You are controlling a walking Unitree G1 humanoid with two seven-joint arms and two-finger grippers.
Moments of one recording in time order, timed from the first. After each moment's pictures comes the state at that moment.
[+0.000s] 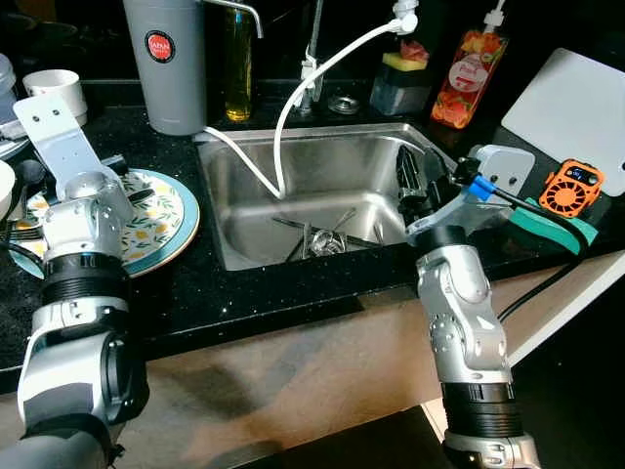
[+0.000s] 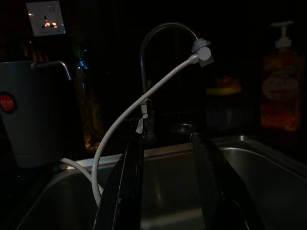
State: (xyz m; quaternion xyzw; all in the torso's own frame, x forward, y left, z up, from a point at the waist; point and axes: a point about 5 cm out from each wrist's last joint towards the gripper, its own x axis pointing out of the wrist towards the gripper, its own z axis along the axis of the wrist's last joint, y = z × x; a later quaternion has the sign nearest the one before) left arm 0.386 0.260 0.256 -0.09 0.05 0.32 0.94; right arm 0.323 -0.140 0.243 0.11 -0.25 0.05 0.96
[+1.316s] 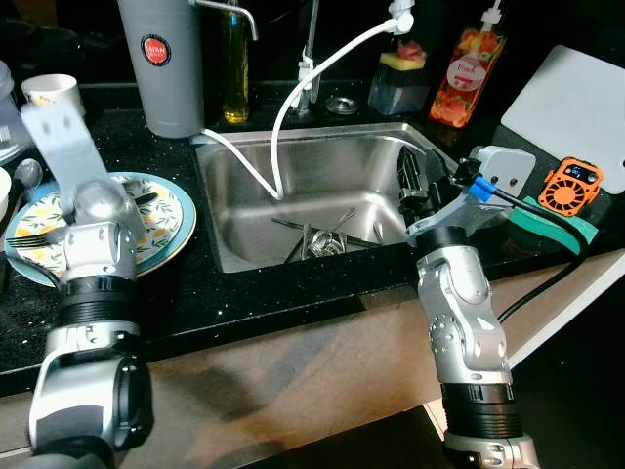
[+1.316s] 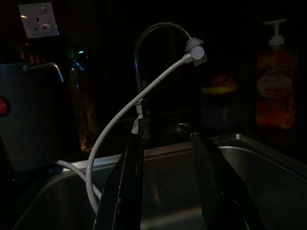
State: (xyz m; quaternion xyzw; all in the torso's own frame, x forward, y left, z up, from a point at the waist) left arm 0.369 0.247 0.300 0.00 -0.13 0.32 0.94; right arm 0.323 -0.141 0.242 0.11 -0.24 0.05 0.96
